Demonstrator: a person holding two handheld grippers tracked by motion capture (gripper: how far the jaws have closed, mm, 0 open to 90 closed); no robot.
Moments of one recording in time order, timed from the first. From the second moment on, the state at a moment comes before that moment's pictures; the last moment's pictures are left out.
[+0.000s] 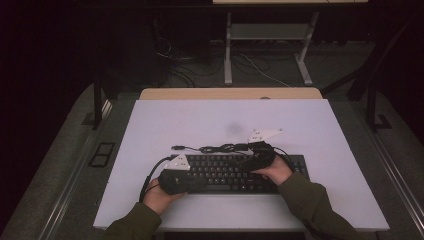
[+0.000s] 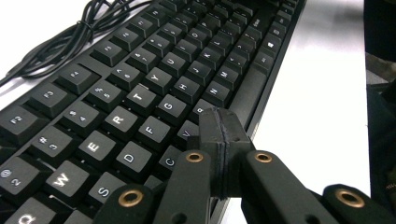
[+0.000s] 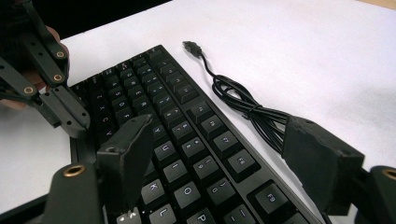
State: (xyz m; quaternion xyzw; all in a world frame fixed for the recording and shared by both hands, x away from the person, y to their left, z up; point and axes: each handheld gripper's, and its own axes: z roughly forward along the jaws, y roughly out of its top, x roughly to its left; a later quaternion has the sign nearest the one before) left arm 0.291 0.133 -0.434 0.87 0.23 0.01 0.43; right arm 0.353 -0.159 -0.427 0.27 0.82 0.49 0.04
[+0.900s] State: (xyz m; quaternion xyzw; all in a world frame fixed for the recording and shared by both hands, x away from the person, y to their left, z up) left arm 0.291 0.131 -0.435 0.87 0.23 0.01 0.43; right arm 0.353 -0.160 -0.426 0.28 0.82 0.49 0.05
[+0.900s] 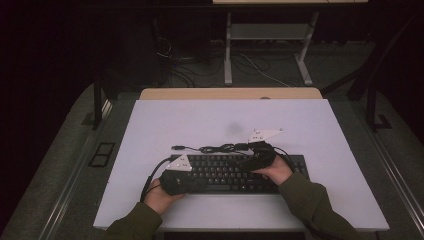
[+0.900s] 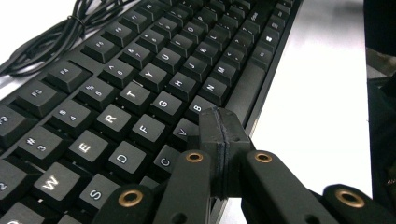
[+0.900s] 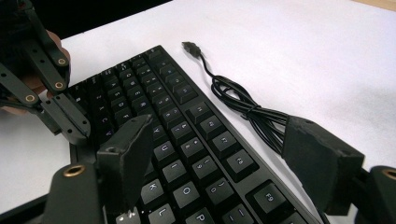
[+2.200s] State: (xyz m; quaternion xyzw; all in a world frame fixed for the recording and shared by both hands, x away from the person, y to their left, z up) left arm 0.307 0.135 -0.426 0.82 0.29 0.06 0.48; right arm 0.335 -0.187 -0.413 0.26 0.82 0.50 0.03
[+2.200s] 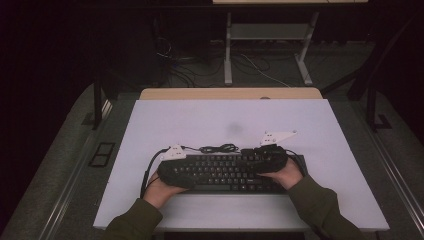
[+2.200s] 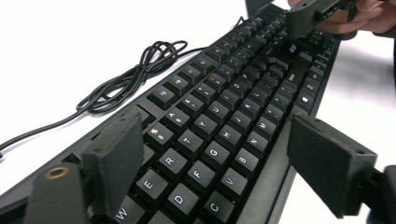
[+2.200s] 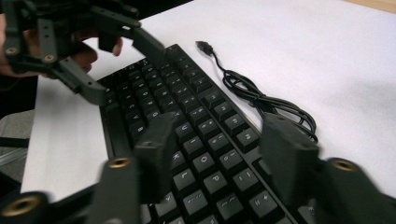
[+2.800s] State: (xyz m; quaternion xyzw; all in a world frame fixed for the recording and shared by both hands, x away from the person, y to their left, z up) left arm 0.316 0.128 -0.426 0.82 0.30 0.06 0.48; right arm 0.320 -0.198 -0.416 0.23 0.85 0.47 0.02
